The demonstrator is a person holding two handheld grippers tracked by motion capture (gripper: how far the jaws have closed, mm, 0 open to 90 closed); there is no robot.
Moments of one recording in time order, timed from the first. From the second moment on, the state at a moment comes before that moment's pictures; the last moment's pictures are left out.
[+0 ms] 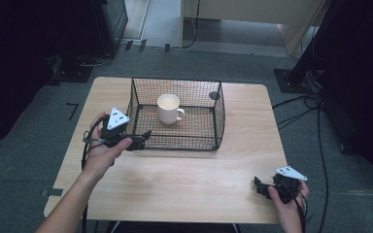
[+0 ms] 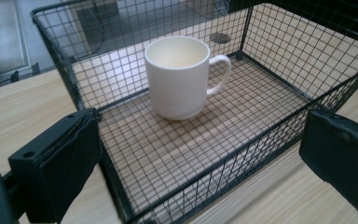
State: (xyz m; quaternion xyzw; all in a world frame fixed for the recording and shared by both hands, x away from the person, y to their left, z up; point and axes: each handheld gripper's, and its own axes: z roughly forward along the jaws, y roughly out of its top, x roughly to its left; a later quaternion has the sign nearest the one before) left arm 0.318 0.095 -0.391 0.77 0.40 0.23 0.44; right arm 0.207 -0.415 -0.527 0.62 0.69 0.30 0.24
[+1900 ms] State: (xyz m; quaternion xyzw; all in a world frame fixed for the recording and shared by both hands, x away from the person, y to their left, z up) left arm 0.270 0.213 -0.519 0.77 0.53 0.21 0.30; right arm 0.207 -0.415 -0.527 0.61 0.69 0.30 0.25
